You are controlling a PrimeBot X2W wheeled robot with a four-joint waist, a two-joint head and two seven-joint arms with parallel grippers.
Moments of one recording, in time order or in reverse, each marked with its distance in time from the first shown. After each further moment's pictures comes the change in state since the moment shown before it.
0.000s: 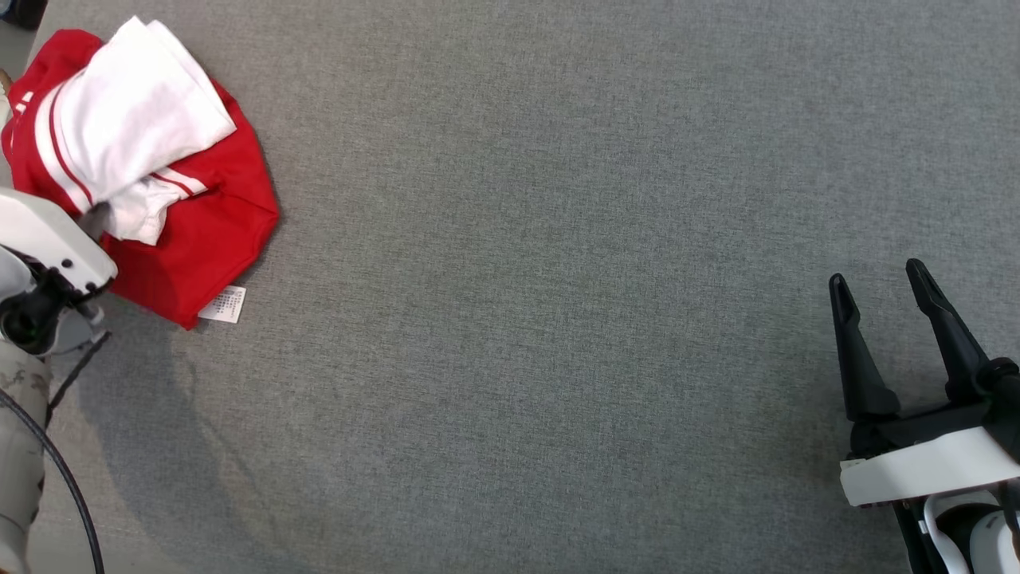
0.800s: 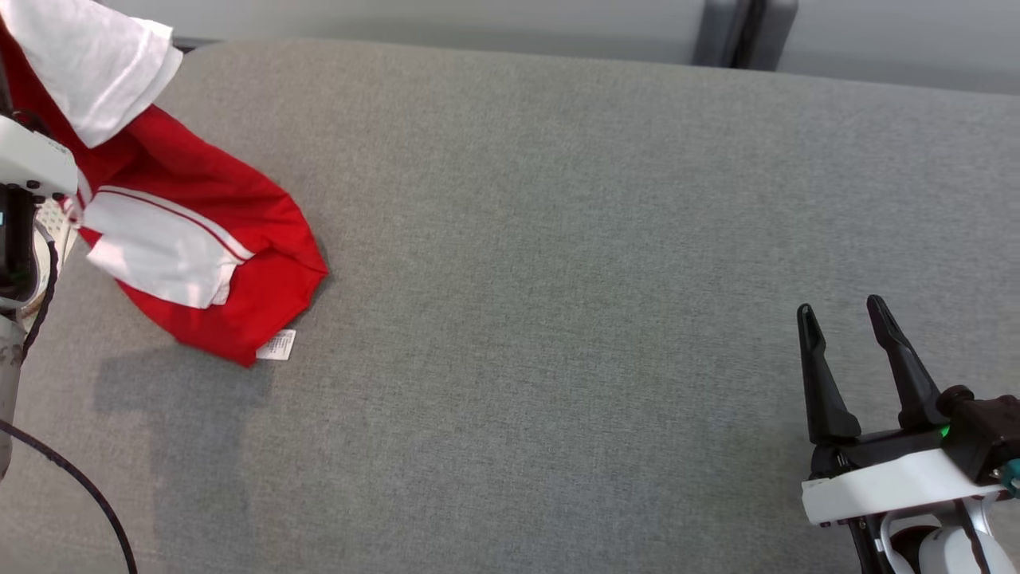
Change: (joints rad) left arm 0.044 0.090 -0.085 -0.444 0.150 0.114 -0.513; right arm 0.008 0.070 0.021 0.126 0.043 0.000 -0.096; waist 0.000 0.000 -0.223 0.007
